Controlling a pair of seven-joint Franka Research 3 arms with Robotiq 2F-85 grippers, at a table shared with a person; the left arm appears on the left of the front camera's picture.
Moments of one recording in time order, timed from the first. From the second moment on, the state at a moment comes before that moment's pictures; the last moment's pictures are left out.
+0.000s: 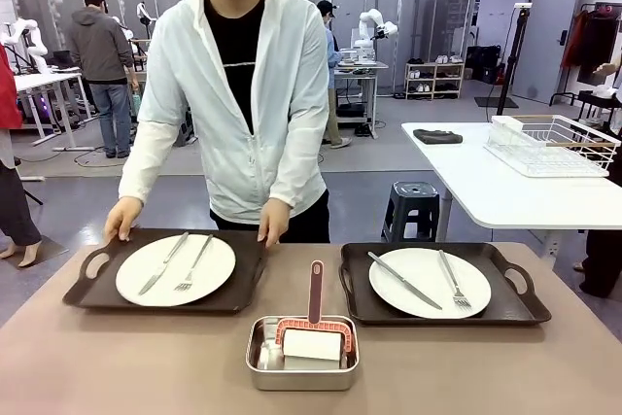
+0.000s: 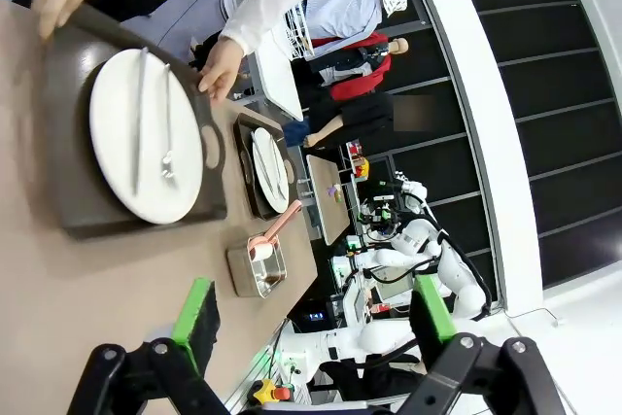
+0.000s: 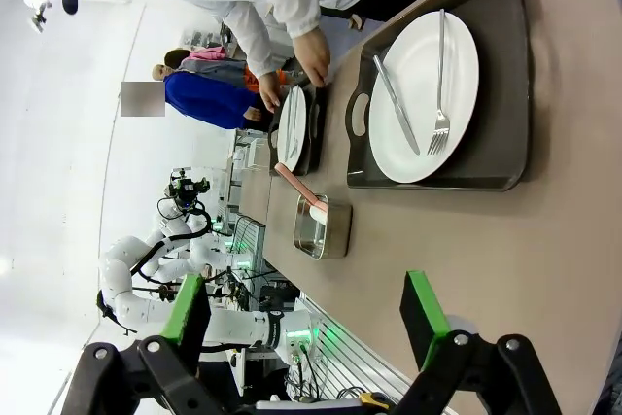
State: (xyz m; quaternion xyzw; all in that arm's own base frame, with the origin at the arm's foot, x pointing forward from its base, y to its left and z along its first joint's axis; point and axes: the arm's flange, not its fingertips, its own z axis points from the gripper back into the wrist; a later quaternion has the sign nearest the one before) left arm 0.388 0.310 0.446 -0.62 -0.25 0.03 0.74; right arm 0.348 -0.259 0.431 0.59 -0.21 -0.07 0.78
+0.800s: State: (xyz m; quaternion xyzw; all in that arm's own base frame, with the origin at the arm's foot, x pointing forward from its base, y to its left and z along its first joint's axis) left arm 0.388 0.310 0.446 -0.62 -0.25 0.03 0.74; right arm 0.348 -0.259 0.431 0.59 -0.21 -0.07 0.78
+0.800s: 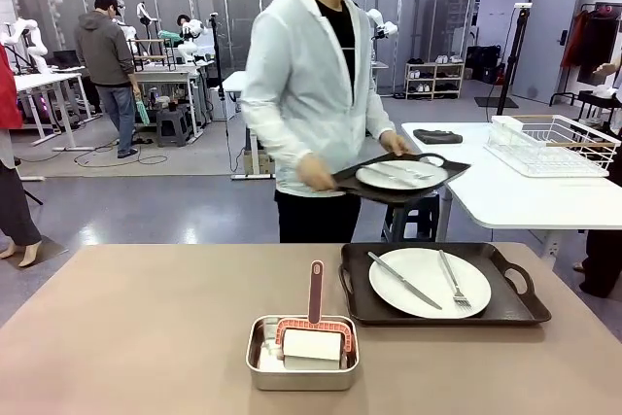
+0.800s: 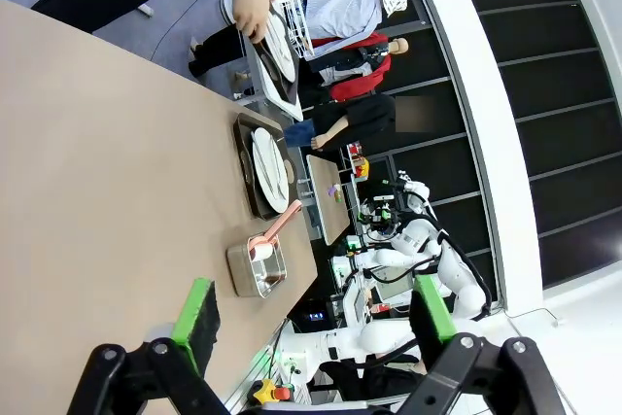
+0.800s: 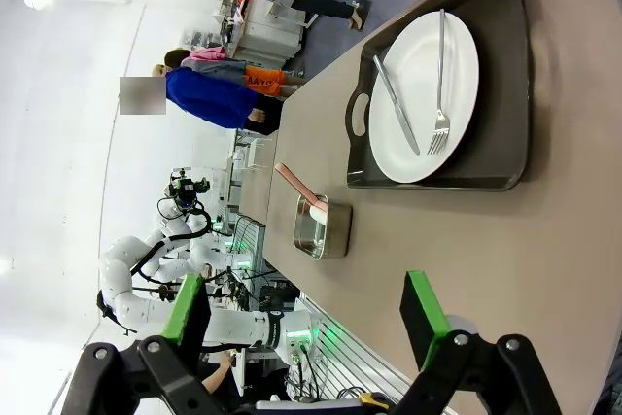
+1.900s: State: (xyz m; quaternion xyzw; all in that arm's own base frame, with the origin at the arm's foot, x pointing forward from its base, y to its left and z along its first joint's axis) left arm 0.423 0.136 0.573 -0.44 -0.22 -0.24 0.84; right arm 0.348 -0.260 0.431 0.59 -0.21 -0.07 0.78
